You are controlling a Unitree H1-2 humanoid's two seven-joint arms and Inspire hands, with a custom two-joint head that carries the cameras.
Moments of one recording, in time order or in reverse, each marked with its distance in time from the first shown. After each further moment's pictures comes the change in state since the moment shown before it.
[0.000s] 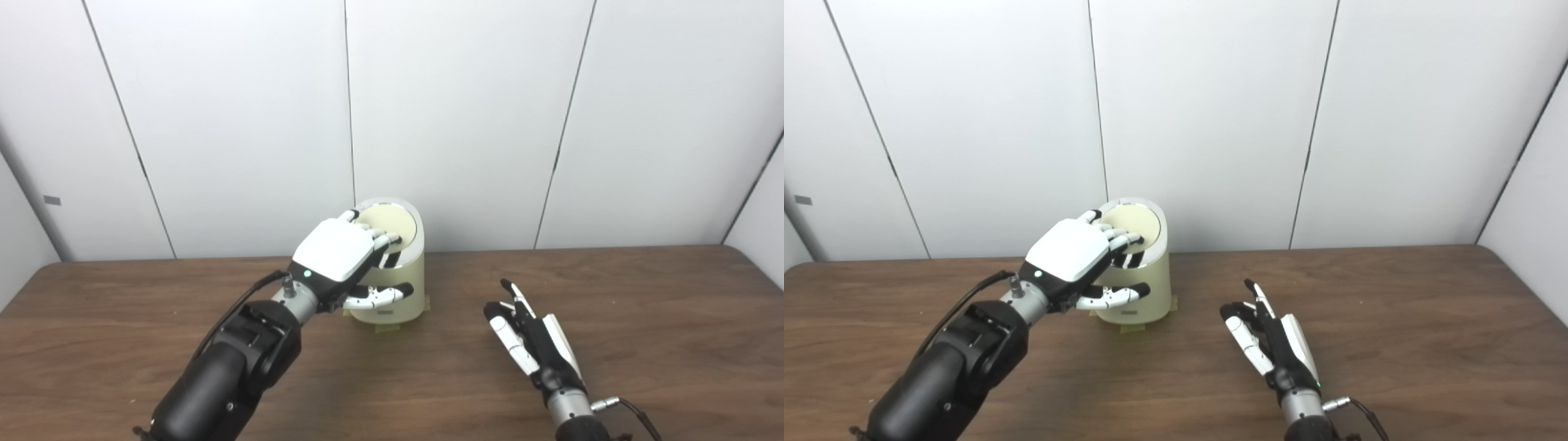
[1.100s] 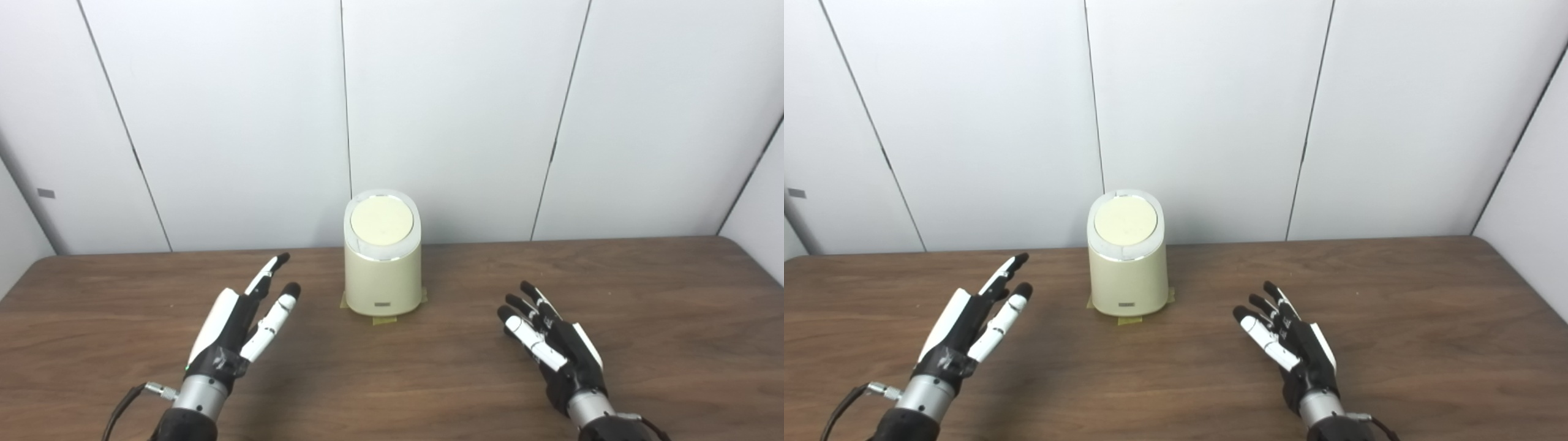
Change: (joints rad) left arm 0.430 -0.204 0.510 -0.275 -0.731 0.256 0.050; right arm 0.060 0.092 -0.227 -0.213 0.479 0.209 0.100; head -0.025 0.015
